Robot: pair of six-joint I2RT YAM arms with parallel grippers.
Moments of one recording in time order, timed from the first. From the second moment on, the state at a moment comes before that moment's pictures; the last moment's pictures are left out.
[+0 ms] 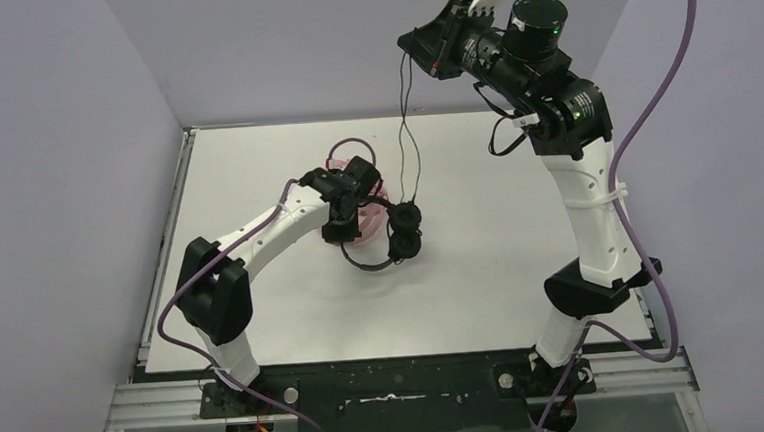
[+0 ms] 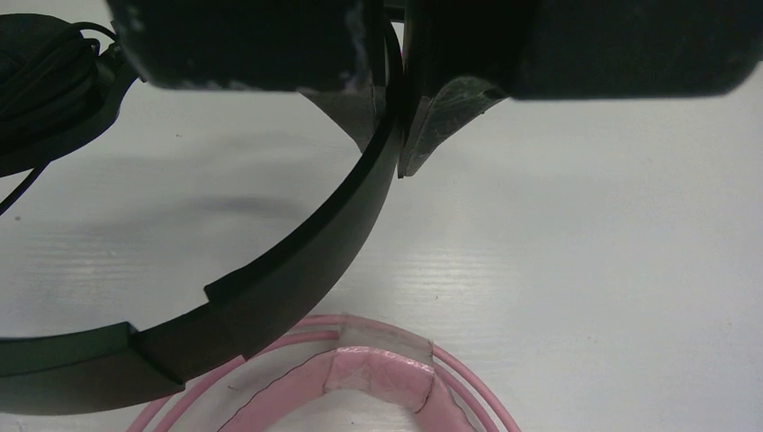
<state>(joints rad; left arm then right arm) -0.71 1.76 1.49 -1.04 -0.34 -0.66 0.52 1.74 2.52 -0.76 -0.17 0.42</state>
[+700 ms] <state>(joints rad) -0.64 1.84 1.53 -1.02 -0.24 -0.73 0.72 1.76 2.54 -0.69 -0.20 0.49</state>
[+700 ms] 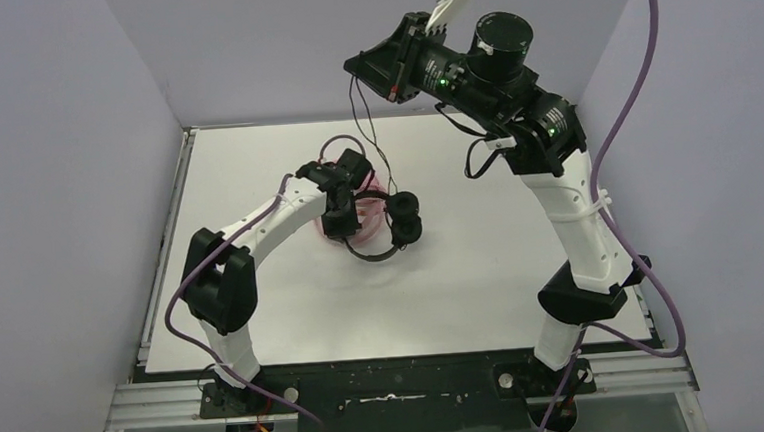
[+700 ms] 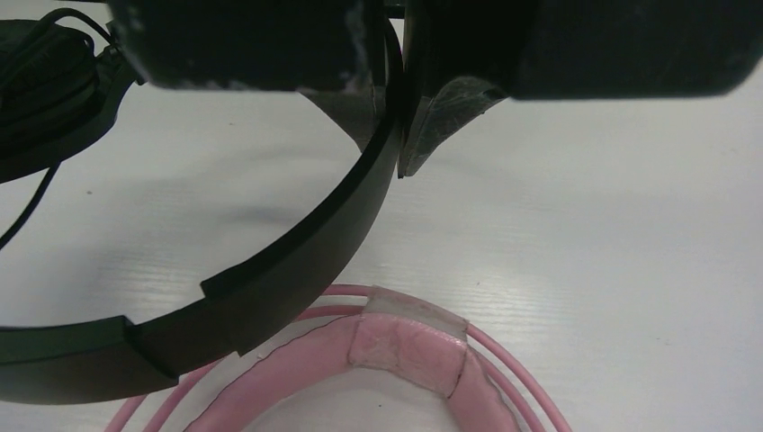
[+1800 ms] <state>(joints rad) -0.34 1.87 1.77 -0.79 0.33 -0.88 1.28 1.75 2.25 -0.78 -0.11 0.38</state>
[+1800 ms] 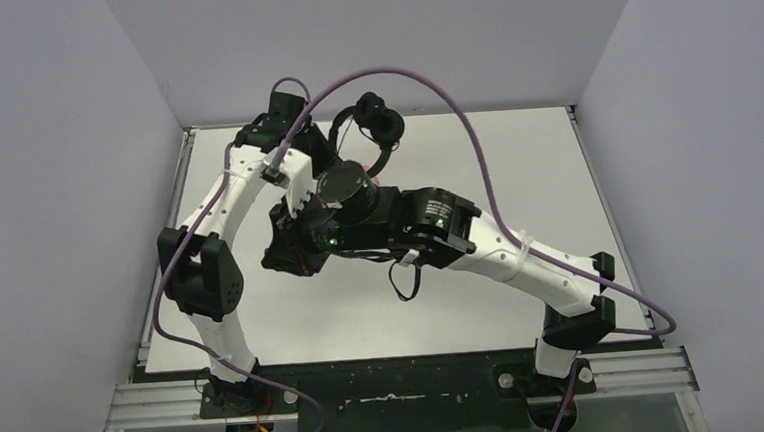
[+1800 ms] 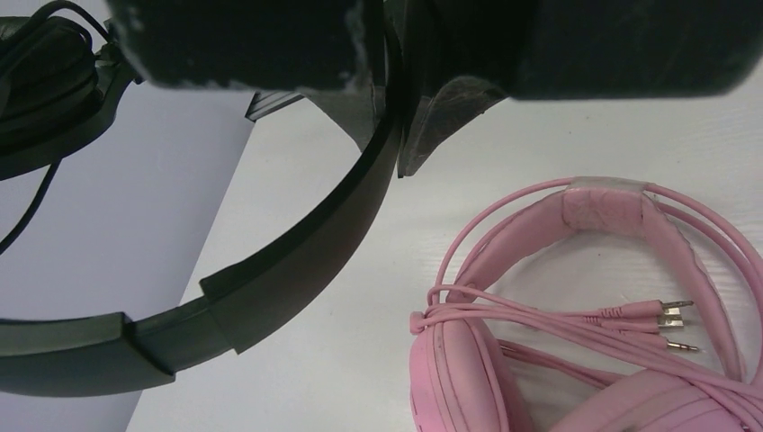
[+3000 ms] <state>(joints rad) -0.35 1.24 1.35 -0.71 0.12 -0.53 0.81 1.21 1.26 -0.77 -0.08 0.20</state>
